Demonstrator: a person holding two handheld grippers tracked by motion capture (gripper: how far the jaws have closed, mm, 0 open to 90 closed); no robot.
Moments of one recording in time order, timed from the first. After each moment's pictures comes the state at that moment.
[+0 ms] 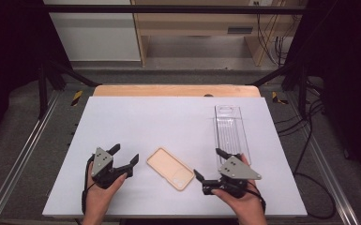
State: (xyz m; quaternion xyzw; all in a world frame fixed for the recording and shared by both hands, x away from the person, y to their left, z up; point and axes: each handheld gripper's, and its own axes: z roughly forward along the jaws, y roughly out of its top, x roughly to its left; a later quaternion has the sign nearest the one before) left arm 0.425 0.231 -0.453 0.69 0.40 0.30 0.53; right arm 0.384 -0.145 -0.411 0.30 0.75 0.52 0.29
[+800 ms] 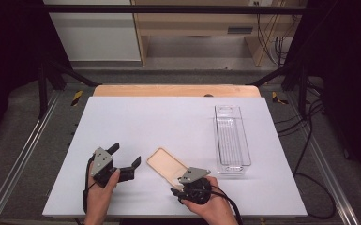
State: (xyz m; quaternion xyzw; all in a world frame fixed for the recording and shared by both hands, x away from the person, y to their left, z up) left arm 0.426 0.227 -0.455 0.69 0.38 0.29 0.54; right arm 0.393 -0.070 -0.467 0.28 0.87 0.39 0.11
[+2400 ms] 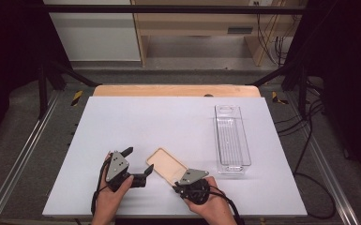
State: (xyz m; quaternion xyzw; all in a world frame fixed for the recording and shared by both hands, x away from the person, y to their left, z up) left arm 0.419 0.195 -0.457 0.74 0.32 0.28 0.53; right arm 0.398 -0.070 -0.484 0.26 0.88 0.39 0.11
